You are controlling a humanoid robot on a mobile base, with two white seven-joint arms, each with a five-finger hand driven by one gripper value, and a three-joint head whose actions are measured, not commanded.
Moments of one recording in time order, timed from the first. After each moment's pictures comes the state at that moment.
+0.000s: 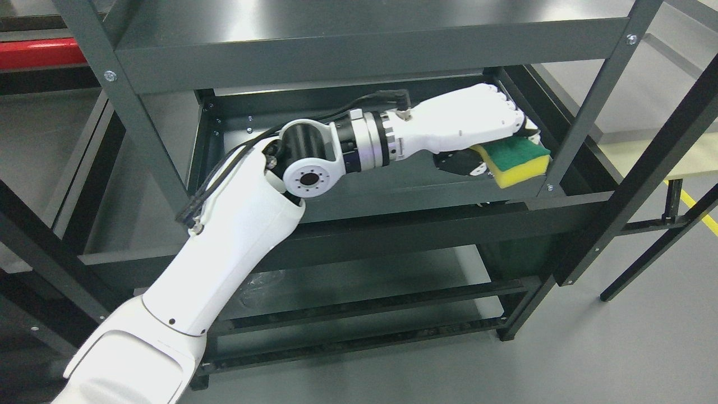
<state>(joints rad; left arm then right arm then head) -1.07 0.05 -0.55 -1.30 -0.53 -0.58 -0.49 -0.08 0.00 -0.21 0.00 -0.11 0.08 -0.07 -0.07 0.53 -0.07</state>
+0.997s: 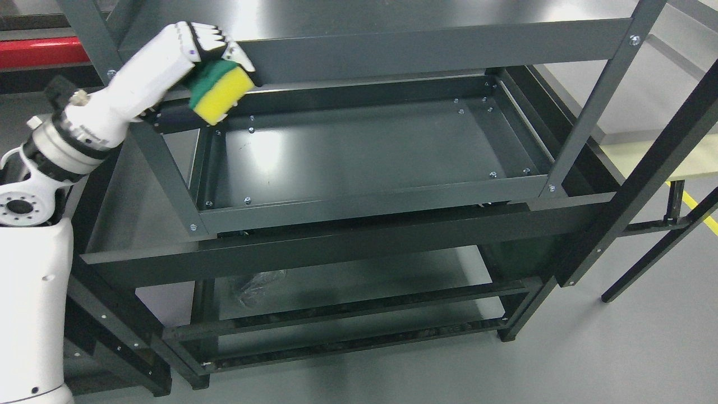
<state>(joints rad) -0.76 0.38 0.09 -1.47 -0.04 -0.78 -0.66 -0.08 0.00 -0.21 0.00 -0.11 0.08 -0.07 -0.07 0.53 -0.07</state>
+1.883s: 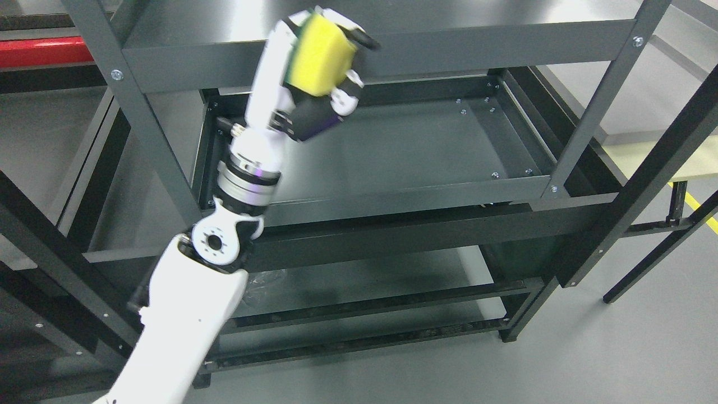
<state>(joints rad) -0.69 0.11 -0.46 -1.50 0.16 -0.56 -0.04 -0.08 0.00 -0.21 0.00 -0.11 0.08 -0.07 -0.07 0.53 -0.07</state>
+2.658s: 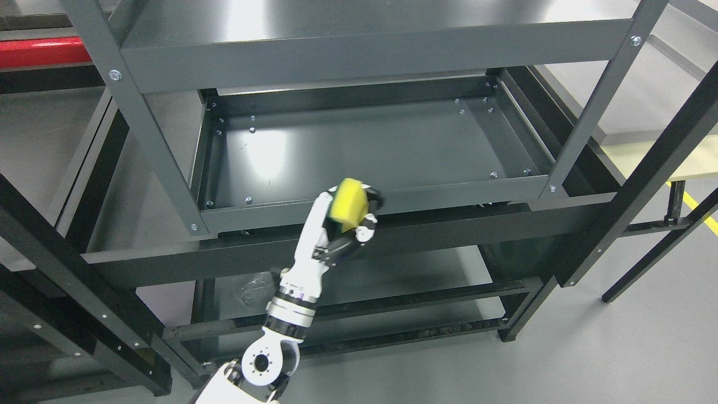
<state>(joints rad) -0.27 0.03 -0.42 -1.52 0.16 -0.35 0.12 -0.08 0.00 -0.21 0.00 -0.11 0.08 -0.07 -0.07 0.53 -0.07</state>
